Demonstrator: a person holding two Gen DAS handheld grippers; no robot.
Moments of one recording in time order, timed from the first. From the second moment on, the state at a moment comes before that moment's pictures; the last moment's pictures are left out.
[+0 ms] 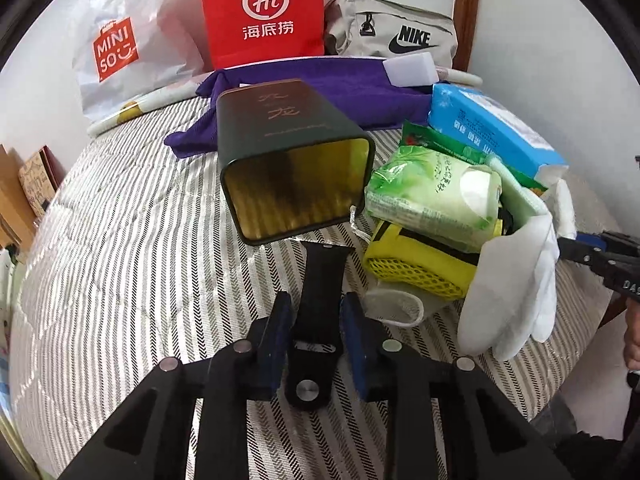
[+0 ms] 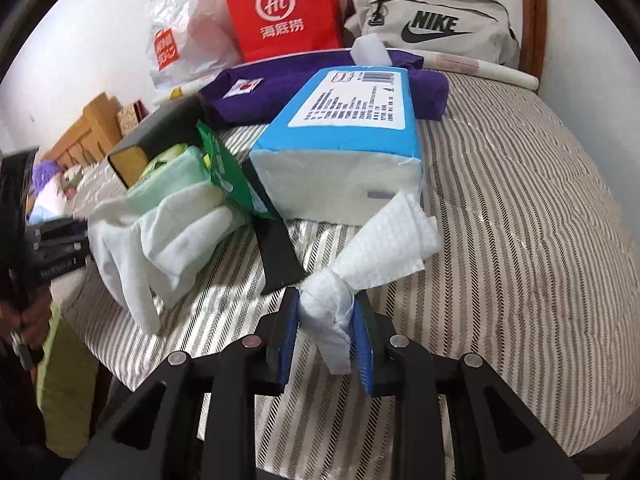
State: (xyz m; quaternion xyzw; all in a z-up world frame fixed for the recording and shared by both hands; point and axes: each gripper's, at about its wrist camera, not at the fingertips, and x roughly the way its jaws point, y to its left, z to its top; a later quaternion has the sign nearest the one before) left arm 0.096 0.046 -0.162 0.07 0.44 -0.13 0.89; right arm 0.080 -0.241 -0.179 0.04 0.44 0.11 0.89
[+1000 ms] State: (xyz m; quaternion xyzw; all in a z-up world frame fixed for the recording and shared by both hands) left arm 0.093 0.077 -0.079 -0.02 0.42 -0.10 0.90; right arm 0.071 -0.234 -0.085 0.02 0.38 0.18 0.91
